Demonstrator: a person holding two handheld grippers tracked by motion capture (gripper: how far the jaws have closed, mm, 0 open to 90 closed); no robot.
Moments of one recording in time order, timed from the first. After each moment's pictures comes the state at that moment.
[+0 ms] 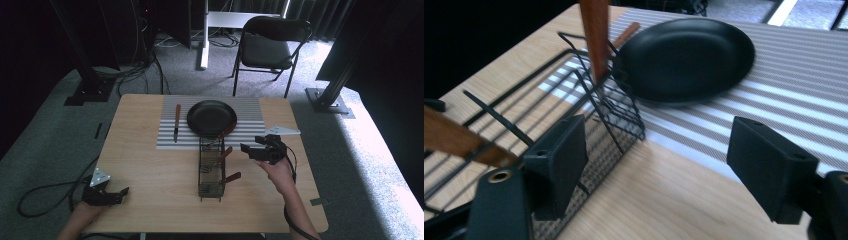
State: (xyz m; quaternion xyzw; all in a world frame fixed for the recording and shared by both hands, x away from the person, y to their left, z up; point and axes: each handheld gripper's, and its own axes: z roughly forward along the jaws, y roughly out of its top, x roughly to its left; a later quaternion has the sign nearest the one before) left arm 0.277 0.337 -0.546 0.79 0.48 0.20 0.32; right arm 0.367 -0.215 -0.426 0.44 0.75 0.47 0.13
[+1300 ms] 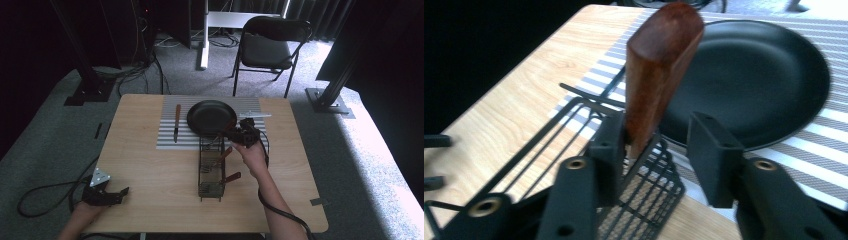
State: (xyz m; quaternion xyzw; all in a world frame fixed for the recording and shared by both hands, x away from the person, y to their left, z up) left arm 0.277 0.337 -0.546 0.79 0.48 0.20 0.32; right arm 0.426 -0.151 -0.433 0.46 0.75 0.47 0.08
